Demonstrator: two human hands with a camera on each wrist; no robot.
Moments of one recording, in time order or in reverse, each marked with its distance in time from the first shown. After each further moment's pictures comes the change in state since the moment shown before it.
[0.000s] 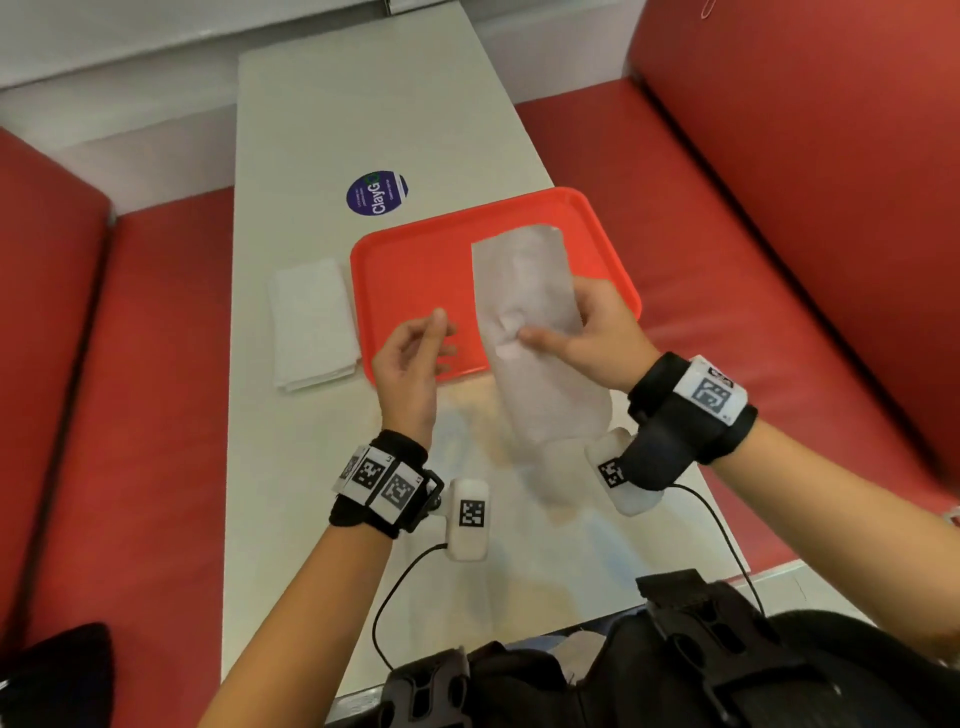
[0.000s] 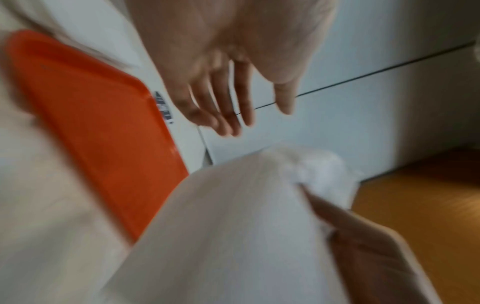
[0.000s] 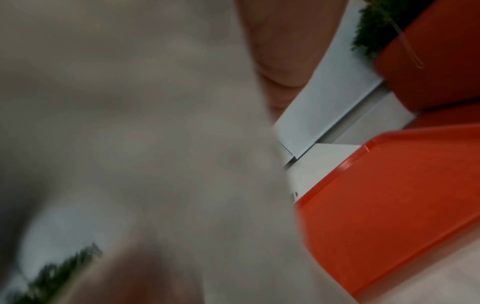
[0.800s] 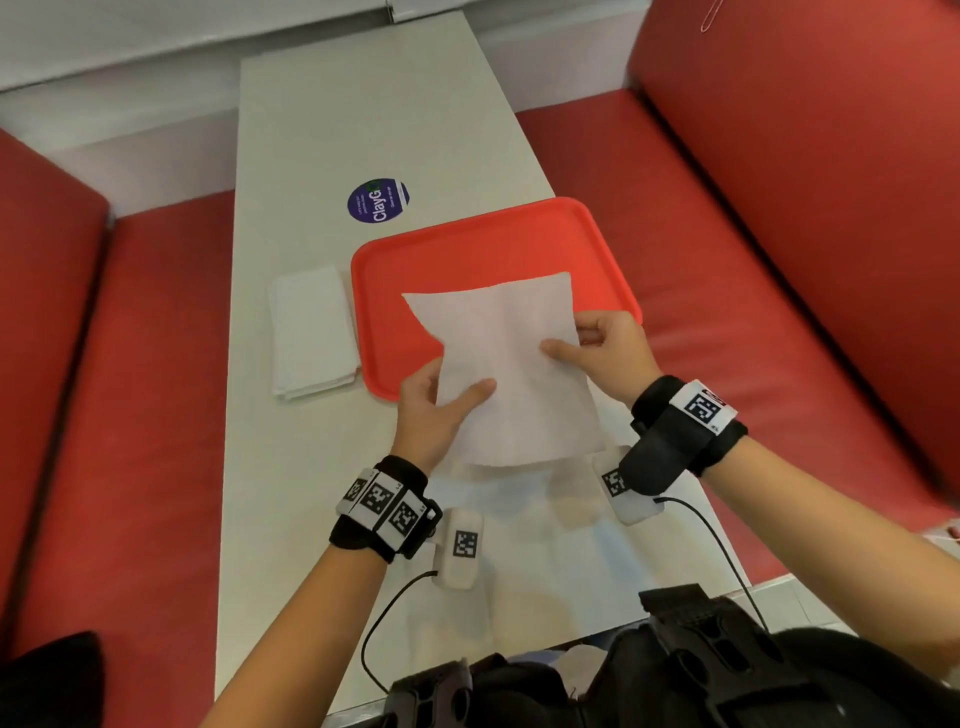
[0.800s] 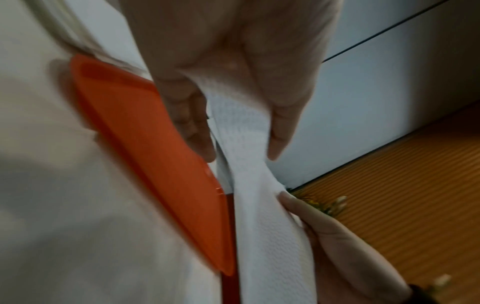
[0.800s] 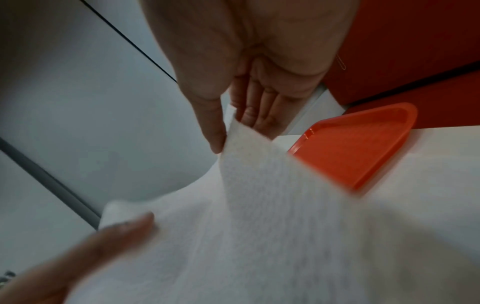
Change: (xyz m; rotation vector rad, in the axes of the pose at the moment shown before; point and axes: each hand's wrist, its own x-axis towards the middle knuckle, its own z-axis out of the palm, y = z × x) left_hand -0.010 -0.017 -0.009 0.107 -0.237 -0.056; right_hand 0.008 0.055 -0.006 0.038 0.141 0.248
